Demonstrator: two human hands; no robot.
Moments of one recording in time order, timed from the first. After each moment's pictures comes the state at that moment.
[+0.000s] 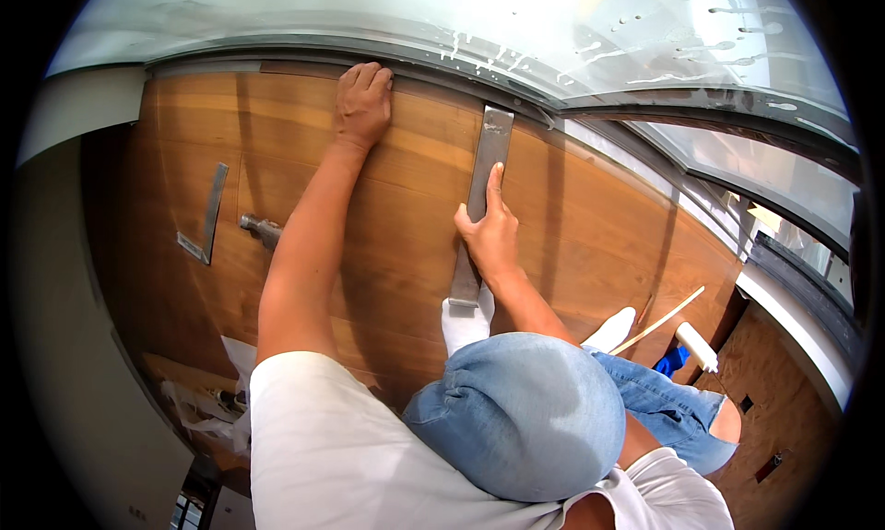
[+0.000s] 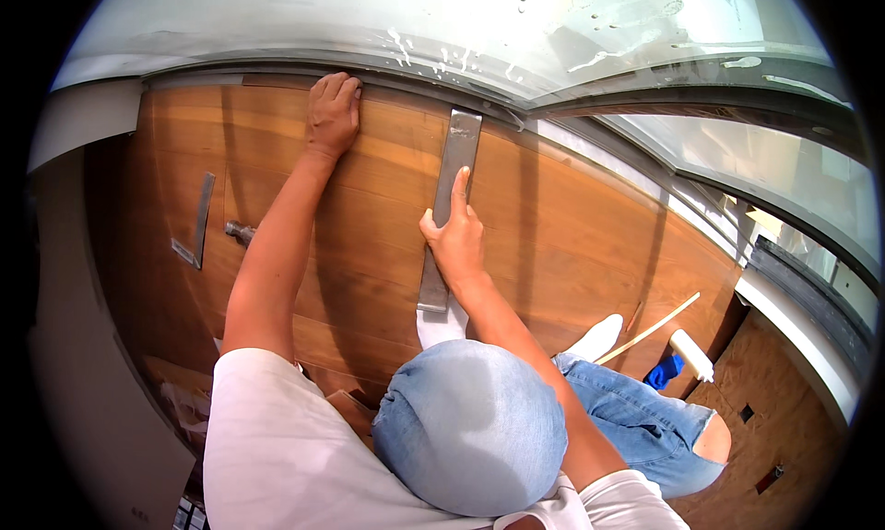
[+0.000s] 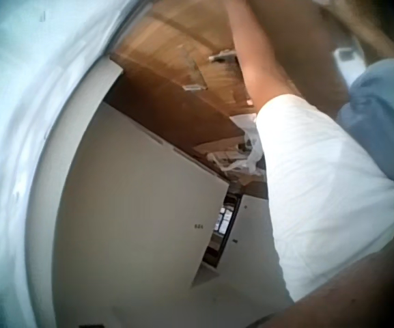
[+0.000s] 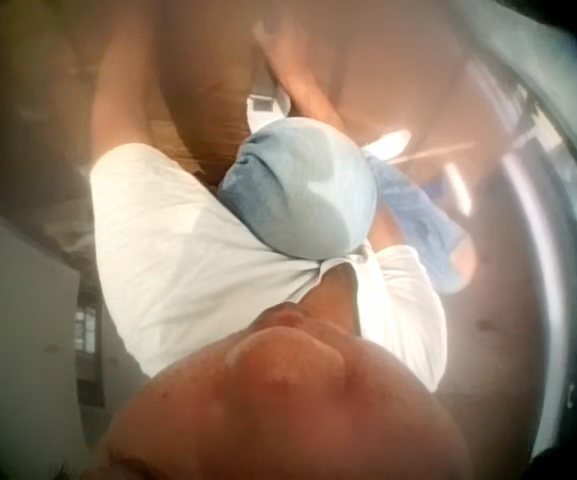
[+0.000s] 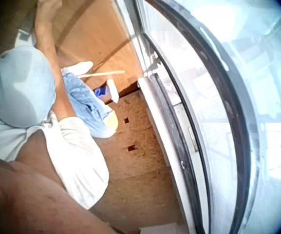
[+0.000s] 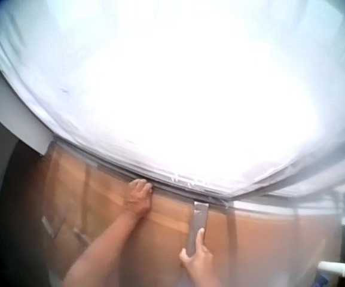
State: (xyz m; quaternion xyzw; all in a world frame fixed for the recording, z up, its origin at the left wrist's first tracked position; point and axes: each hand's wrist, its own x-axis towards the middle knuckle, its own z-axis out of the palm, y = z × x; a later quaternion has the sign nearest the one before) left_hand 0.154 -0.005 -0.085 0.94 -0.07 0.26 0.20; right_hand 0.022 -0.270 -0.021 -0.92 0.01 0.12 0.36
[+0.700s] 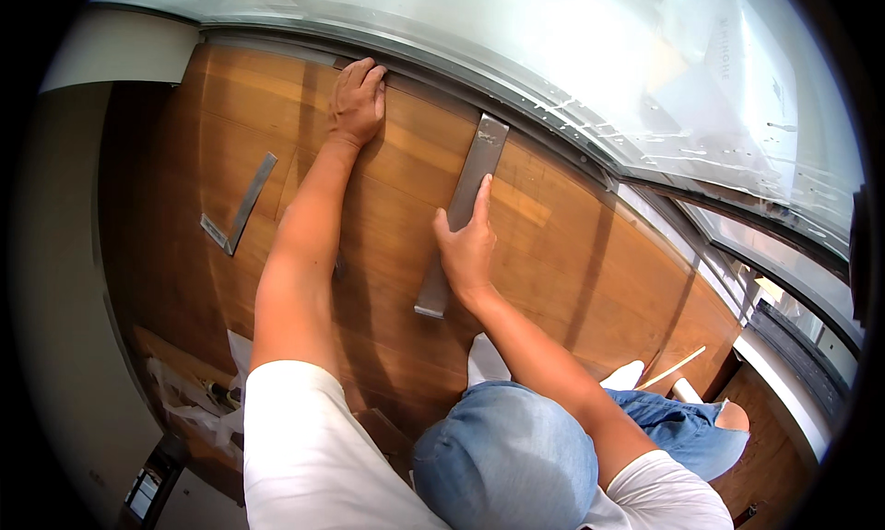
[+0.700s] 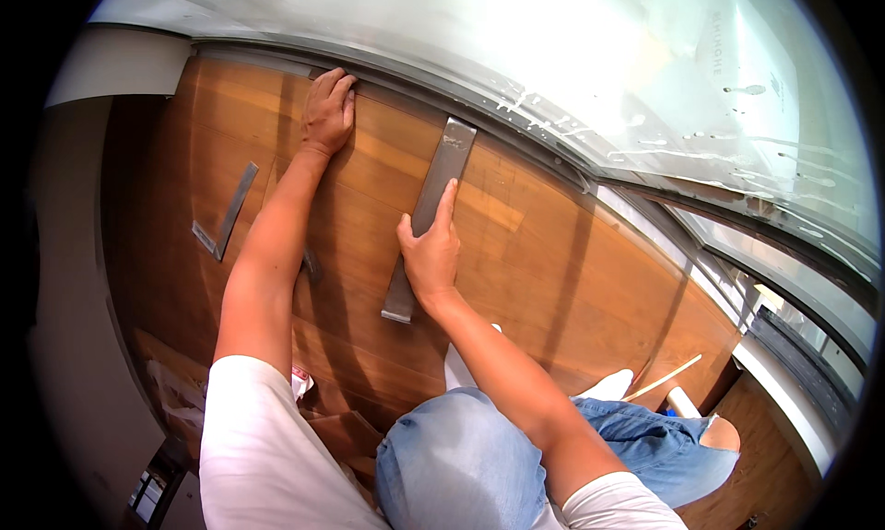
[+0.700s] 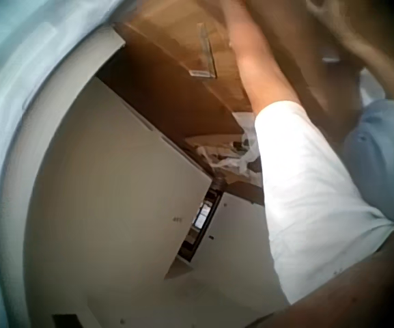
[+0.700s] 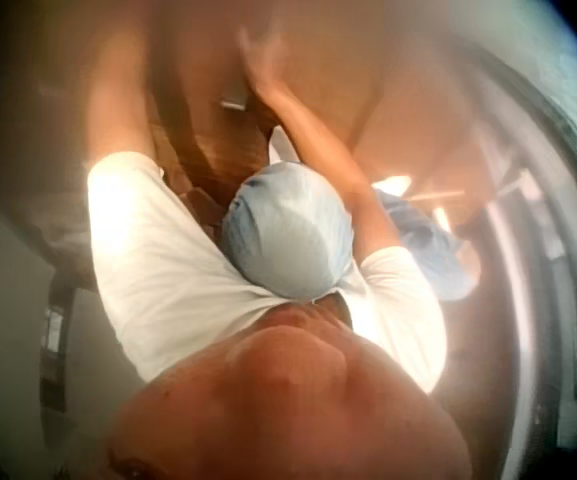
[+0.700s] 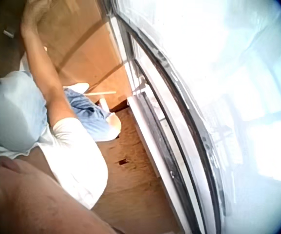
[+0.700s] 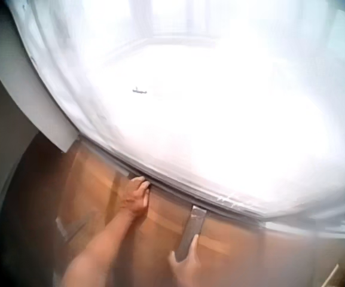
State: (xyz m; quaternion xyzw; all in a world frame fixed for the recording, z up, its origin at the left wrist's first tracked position) left_hand 0.132 0.156 -0.013 0.95 0.00 0.29 0.15; right_hand 0.012 -0.111 0.048 -0.88 0.00 0.09 0.46
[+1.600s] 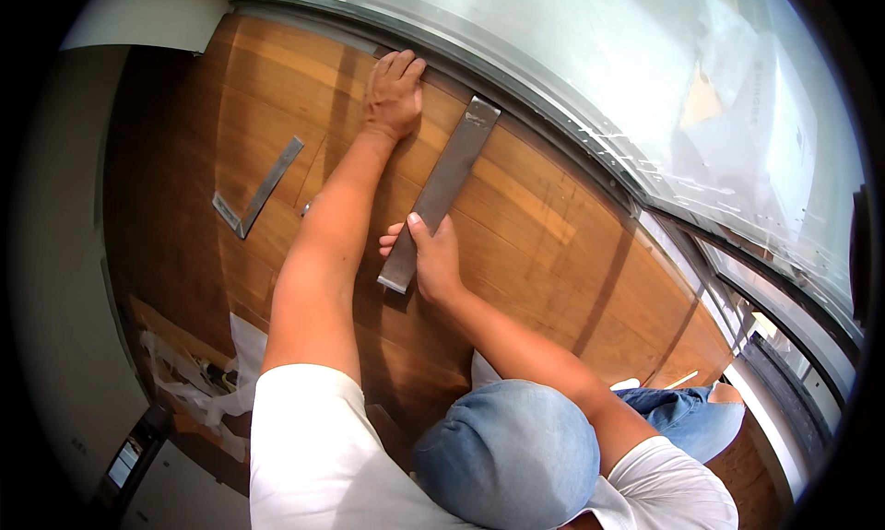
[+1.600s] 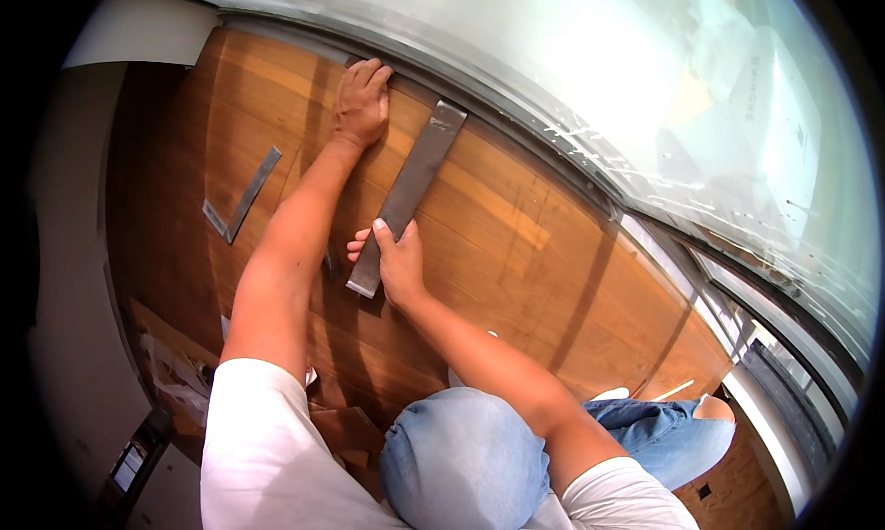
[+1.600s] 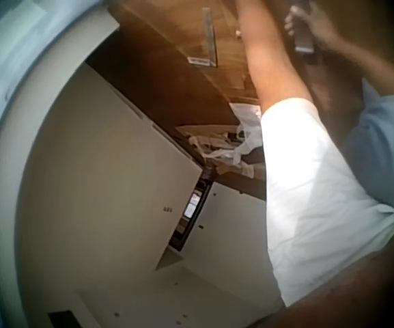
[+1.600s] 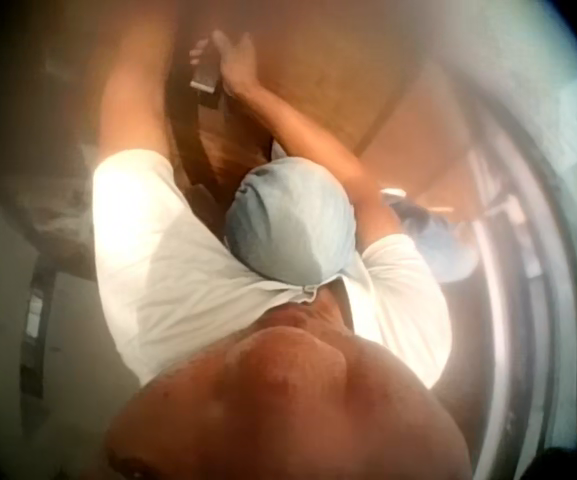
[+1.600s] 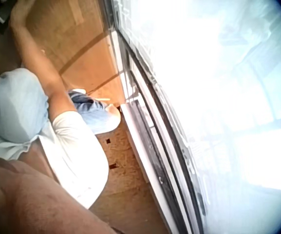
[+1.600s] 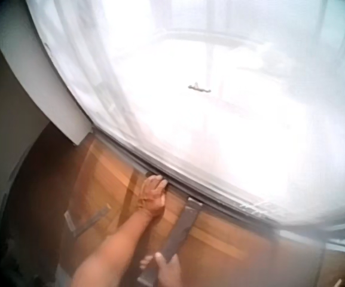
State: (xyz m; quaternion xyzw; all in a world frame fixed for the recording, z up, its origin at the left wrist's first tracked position) left_hand 0.121 0.186 0.046 0.94 0.02 0.31 0.13; right_hand -0.034 -0.019 0.093 -0.42 0.18 0.41 0.79
